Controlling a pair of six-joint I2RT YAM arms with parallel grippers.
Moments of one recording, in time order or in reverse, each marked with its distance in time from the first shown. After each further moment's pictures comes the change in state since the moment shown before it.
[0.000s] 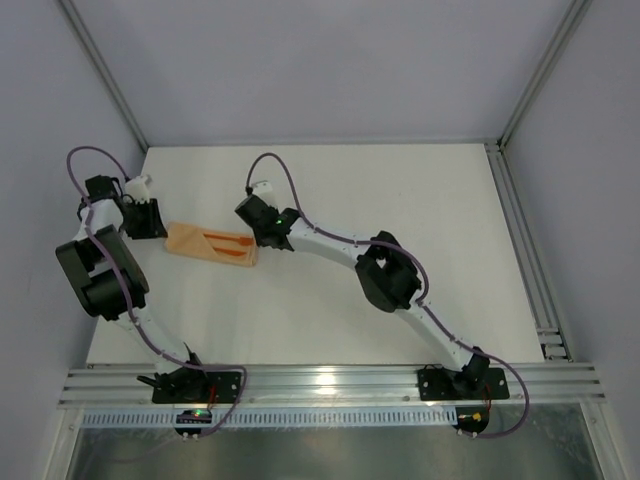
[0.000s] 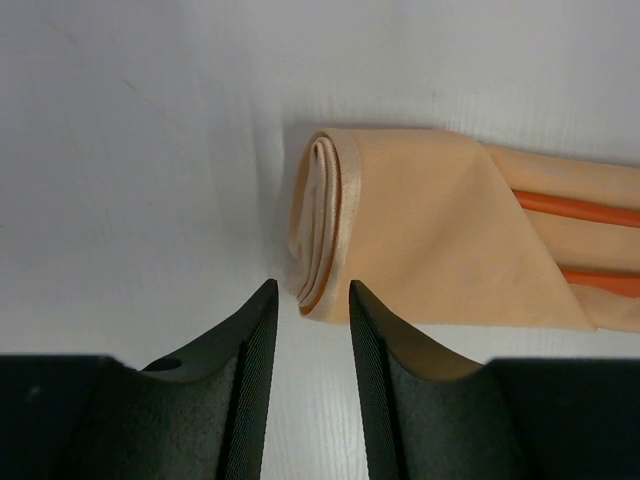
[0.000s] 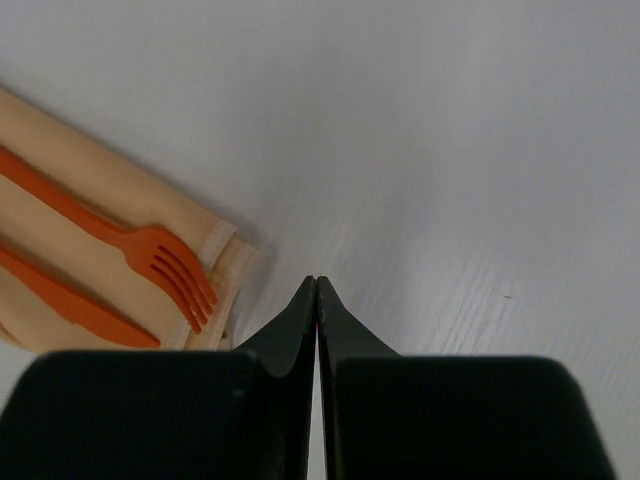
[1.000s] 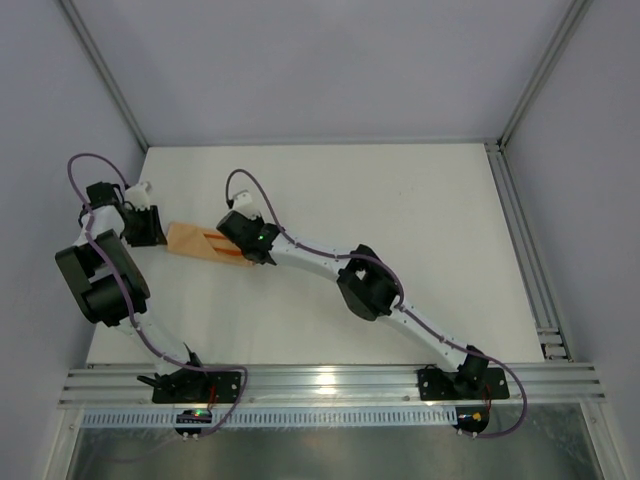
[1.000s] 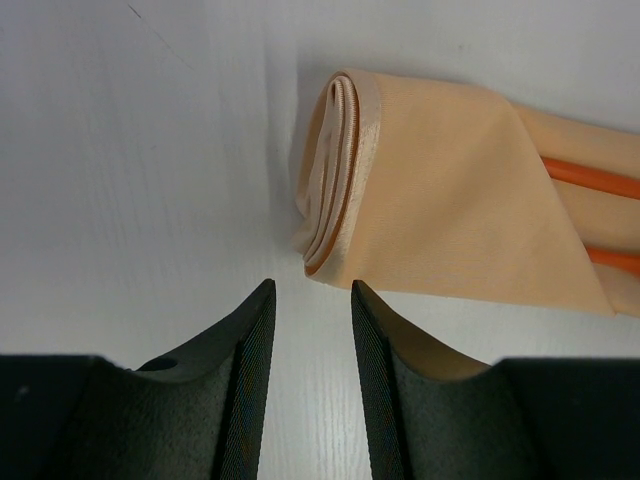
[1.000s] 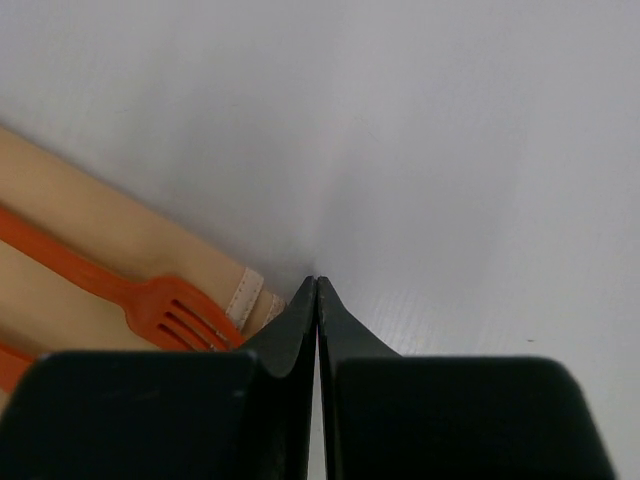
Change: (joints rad) left arm 0.018 -0.072 -0.086 0.023 -0.053 -0.015; right arm 0.084 0.209 0.219 -0.055 0.251 -0.105
